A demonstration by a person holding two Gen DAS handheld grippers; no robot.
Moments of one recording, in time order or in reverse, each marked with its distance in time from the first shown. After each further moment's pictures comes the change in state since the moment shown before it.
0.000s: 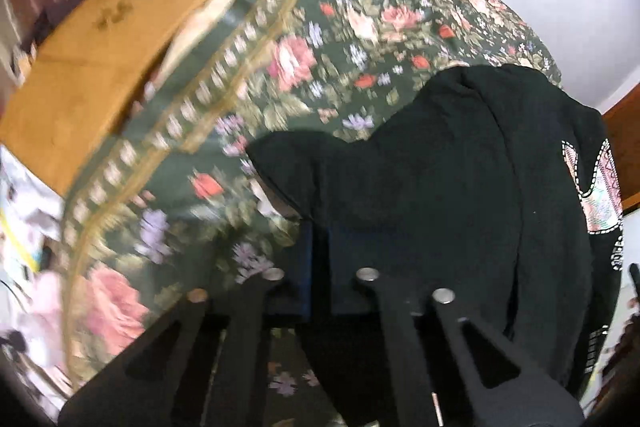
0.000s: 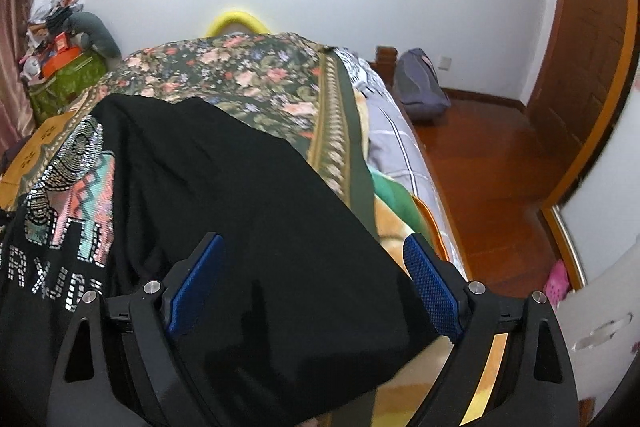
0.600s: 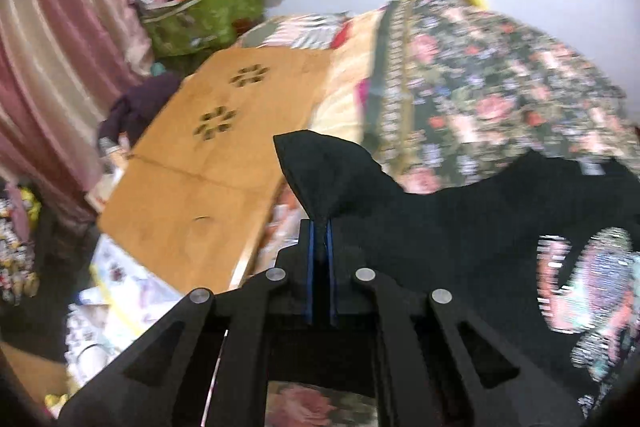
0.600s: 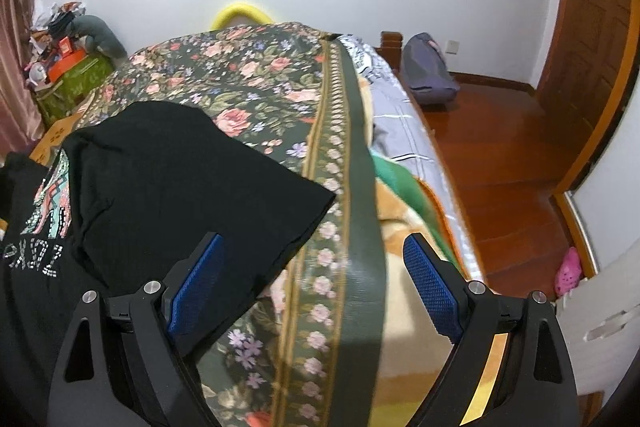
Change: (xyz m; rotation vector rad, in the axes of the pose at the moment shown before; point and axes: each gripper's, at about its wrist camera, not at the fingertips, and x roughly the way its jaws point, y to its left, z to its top) left arm -0.056 0.047 0.075 0.074 -0.191 0.281; right arm 0.018 0.003 0.007 0.014 0.037 0.081
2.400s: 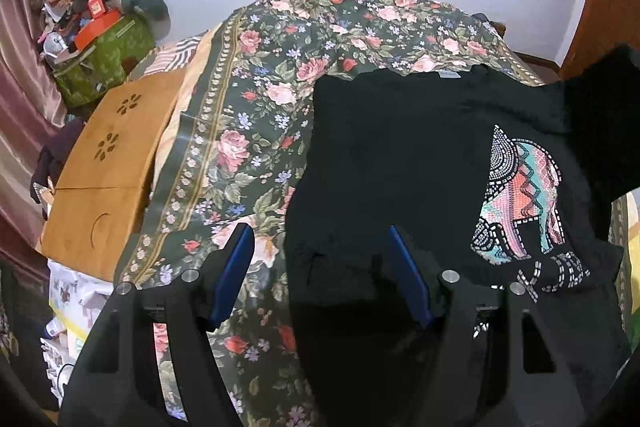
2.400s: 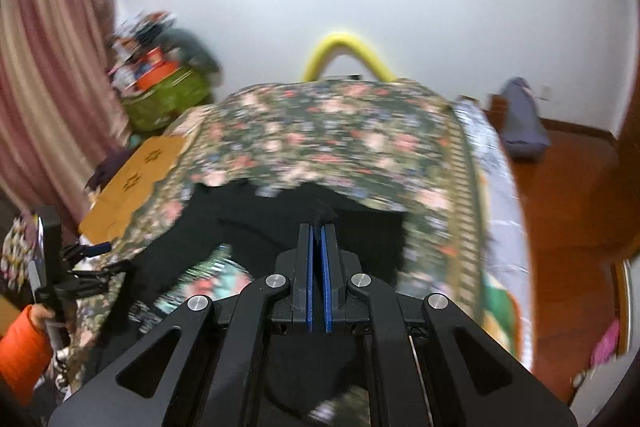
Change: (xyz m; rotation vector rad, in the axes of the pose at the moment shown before) left arm -0.075 -0.129 -0.082 0.247 -0.038 -0.240; right arm -0.040 0.127 0.112 -0.141 -0.041 0.328
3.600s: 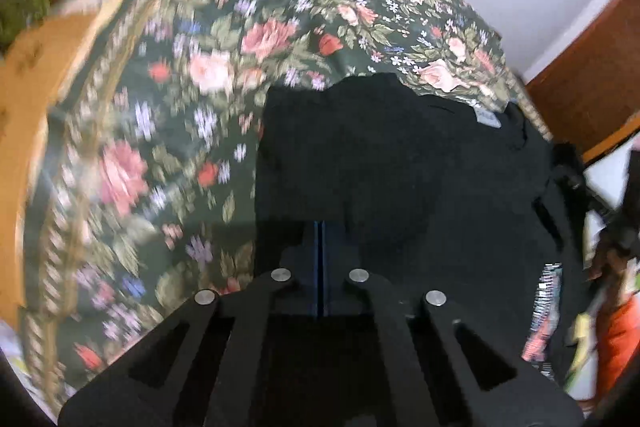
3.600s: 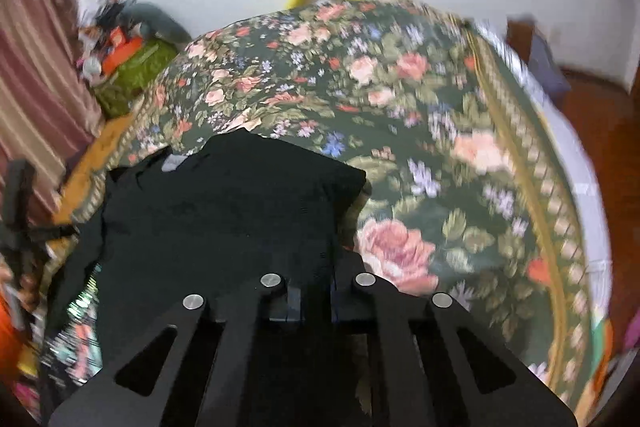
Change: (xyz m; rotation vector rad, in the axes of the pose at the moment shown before) left arm 0.149 0.008 0.090 -0.114 0.192 -0.263; right arm 0.143 -0.073 -0.052 0.063 0.089 -0.074
